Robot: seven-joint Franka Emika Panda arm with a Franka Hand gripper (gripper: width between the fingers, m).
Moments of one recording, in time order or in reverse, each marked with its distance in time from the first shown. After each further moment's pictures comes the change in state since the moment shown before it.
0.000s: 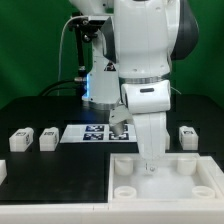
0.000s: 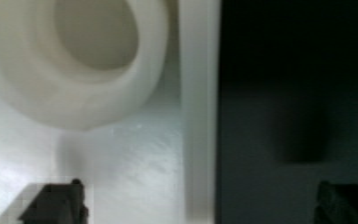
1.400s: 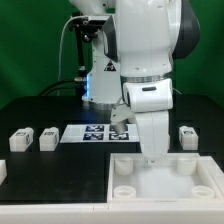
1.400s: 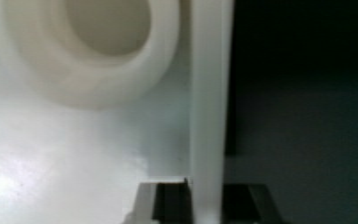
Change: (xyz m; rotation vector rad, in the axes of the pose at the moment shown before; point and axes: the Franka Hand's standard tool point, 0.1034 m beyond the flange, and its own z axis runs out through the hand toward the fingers) arm 0.004 0.001 -0.002 -0.002 0.001 -0.005
